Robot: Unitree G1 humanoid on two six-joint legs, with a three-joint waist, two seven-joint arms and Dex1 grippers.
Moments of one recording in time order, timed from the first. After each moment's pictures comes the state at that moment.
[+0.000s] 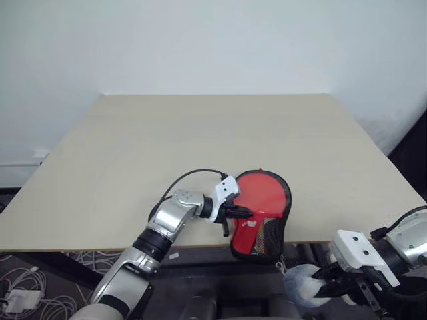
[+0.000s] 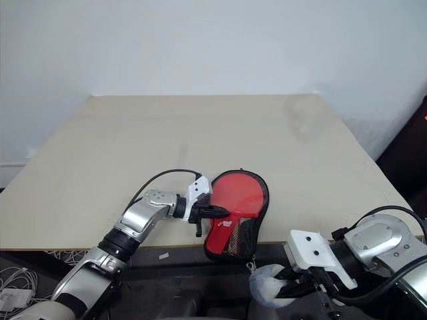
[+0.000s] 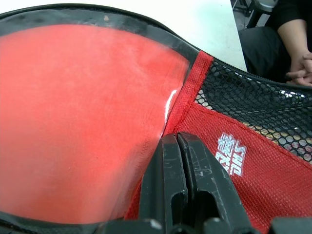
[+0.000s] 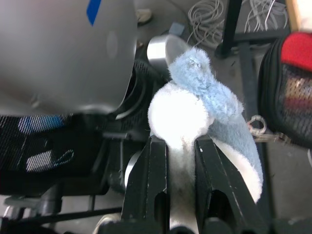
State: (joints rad) left arm -0.54 0.32 -0.42 0.33 -0.21 0.41 -1.03; right arm 0.11 -1.16 -0.03 -0.75 0.58 0.60 1.35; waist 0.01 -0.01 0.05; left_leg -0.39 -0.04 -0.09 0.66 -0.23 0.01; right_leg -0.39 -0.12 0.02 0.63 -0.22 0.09
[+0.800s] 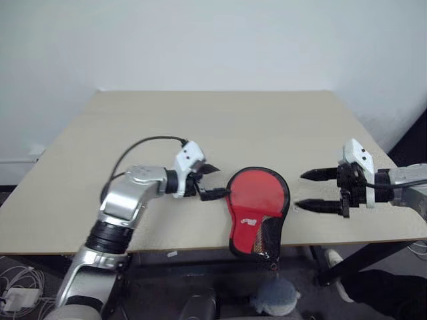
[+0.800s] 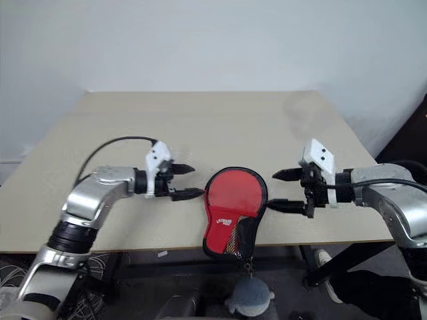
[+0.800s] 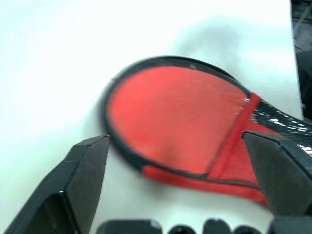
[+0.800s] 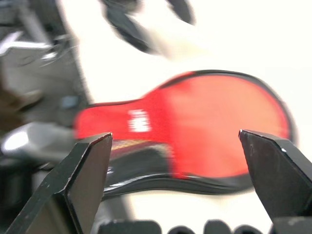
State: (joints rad) left arm -0.54 0.58 -0.11 -0.02 -0.32 0.66 -0.99; right arm -0.38 -0.96 0.00 -0.25 0.59 0.77 1.07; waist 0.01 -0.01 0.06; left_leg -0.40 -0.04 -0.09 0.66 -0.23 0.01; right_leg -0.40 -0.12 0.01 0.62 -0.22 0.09
